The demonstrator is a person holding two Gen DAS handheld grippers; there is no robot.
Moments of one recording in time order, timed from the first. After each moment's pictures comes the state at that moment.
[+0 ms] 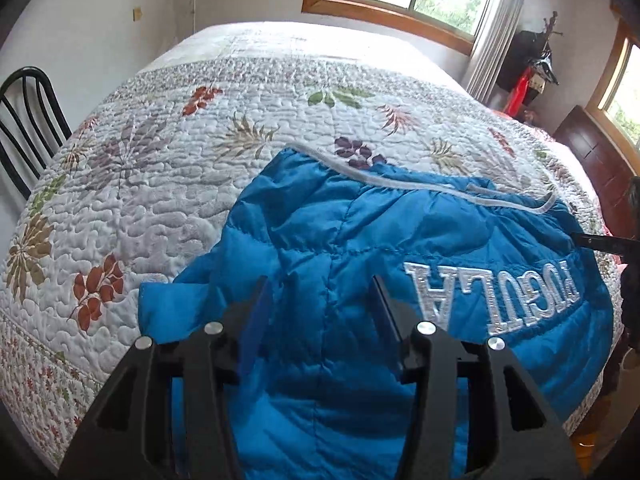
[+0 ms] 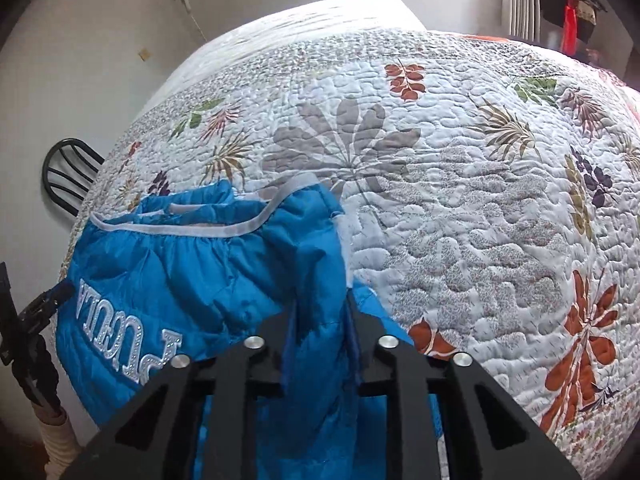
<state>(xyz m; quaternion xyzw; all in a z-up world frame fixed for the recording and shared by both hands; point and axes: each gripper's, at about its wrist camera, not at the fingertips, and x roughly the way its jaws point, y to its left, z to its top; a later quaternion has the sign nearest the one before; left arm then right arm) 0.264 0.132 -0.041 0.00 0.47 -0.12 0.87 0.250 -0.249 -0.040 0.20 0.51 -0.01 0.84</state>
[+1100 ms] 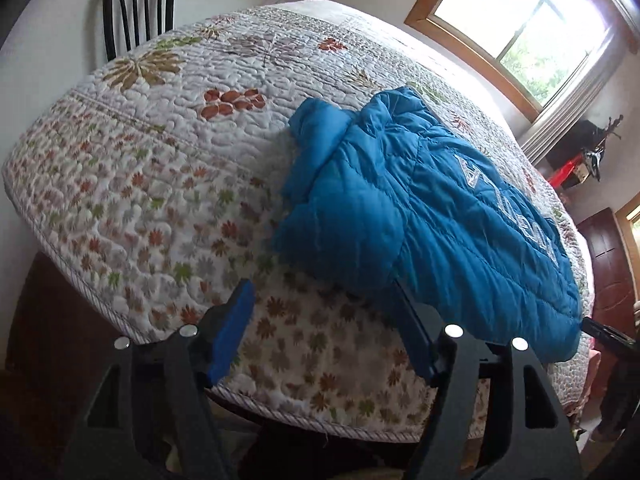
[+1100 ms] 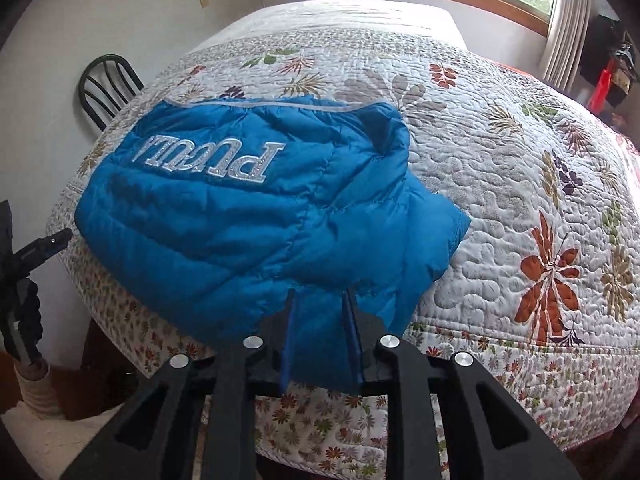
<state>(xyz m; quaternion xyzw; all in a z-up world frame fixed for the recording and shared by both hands) 0.098 0.218 -0.047 -0.18 0.48 -0.02 0.86 0.115 -0.170 0.000 0.07 0.53 0.04 0.84</state>
